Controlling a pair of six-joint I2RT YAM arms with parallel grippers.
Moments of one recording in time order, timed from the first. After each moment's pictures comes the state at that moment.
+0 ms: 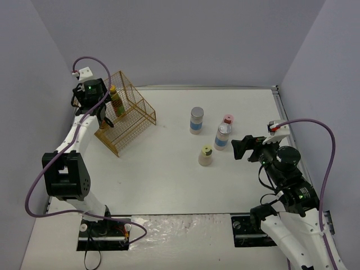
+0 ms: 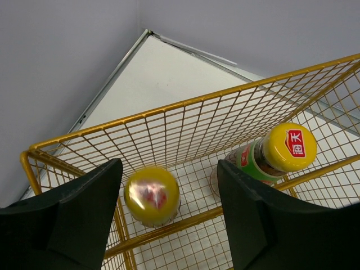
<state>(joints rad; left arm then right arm) -0.01 1.63 1.35 -0.10 -0.43 -0.25 0.33 0.53 0.81 -0.48 0.03 0.24</state>
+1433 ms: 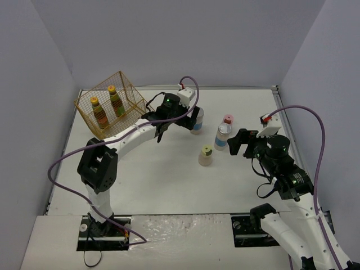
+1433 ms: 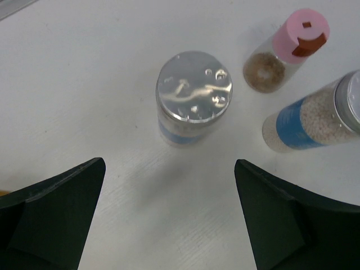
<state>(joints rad) -0.65 1.83 1.48 -0.17 0.06 -0.08 0.34 0.68 0.86 -0.55 0.04 0.32</state>
